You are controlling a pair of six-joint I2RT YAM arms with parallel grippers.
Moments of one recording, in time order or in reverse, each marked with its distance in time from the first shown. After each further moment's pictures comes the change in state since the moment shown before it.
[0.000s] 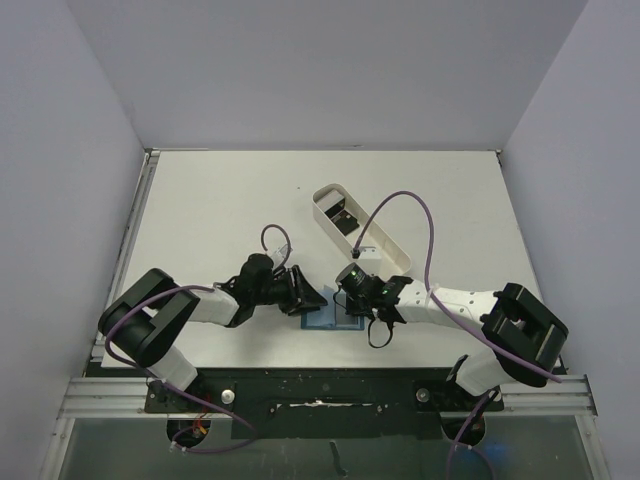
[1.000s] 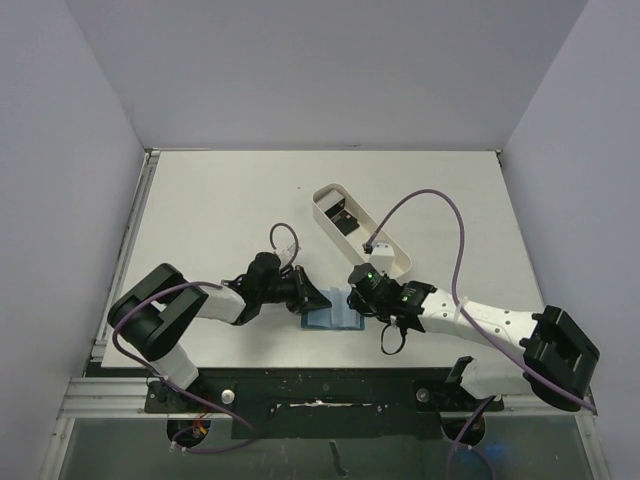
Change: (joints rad) left arm -0.038 0.048 0.042 0.044 0.015 -0.027; right arm 0.014 -0.187 -0.042 -0.003 0.056 0.011
